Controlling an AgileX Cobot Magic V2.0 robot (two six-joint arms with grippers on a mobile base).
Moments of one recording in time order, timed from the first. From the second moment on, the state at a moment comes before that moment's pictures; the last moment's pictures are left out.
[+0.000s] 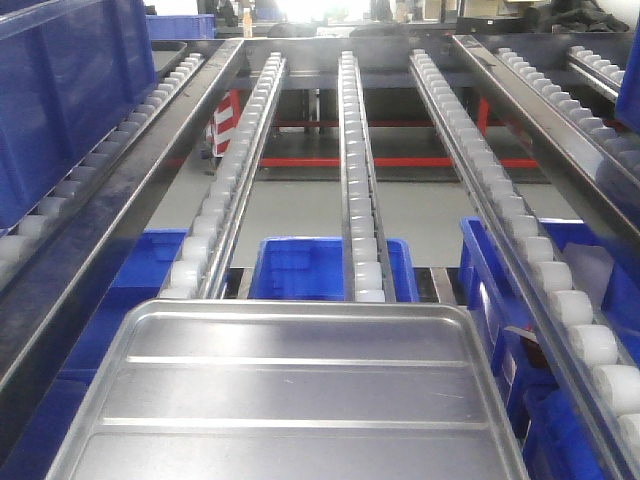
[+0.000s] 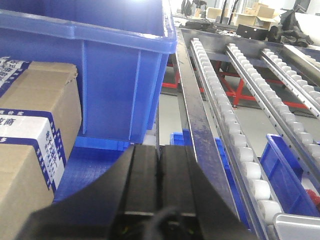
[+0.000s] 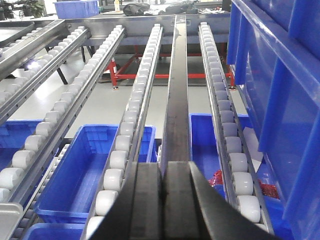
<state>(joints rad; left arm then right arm) -0.11 -0.01 0.03 -0.16 0.02 0.05 0.01 -0.01 0.03 0.06 0.08 0.02</state>
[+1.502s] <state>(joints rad) -0.11 0.19 -0.52 -0.11 0.32 0.05 0.01 0.17 -0.40 0.06 0.05 0.02</state>
